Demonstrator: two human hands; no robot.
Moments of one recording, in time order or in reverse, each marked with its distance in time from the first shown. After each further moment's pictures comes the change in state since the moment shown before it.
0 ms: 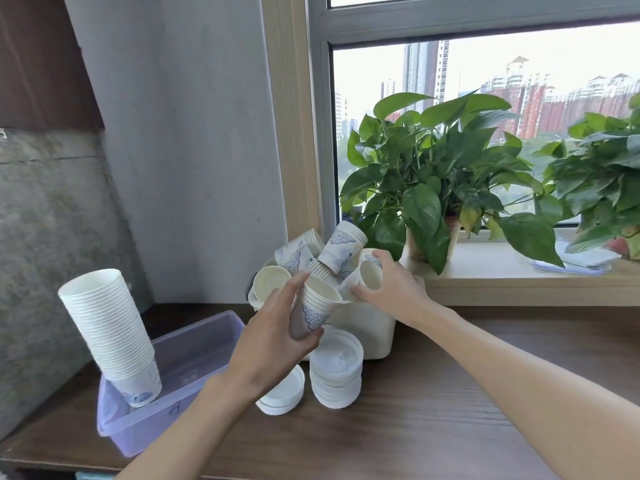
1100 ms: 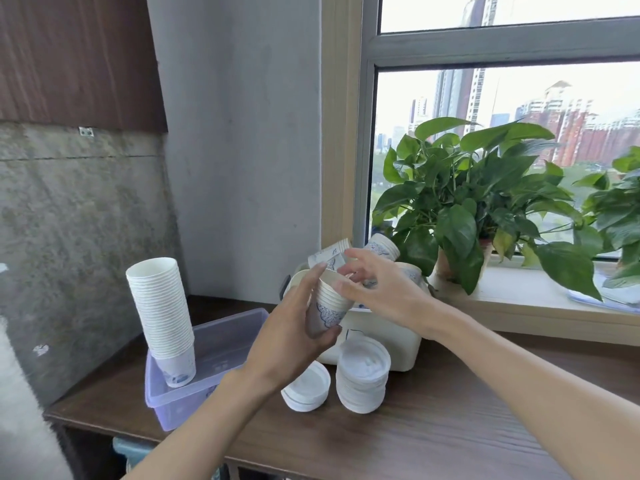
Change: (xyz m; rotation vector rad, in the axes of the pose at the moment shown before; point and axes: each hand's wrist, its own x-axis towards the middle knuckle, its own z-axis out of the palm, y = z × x) left_hand -0.014 0.009 -0.029 -0.114 0.069 -0.034; right_hand -0.040 -0.089 -0.016 0.439 -0.225 -0.316
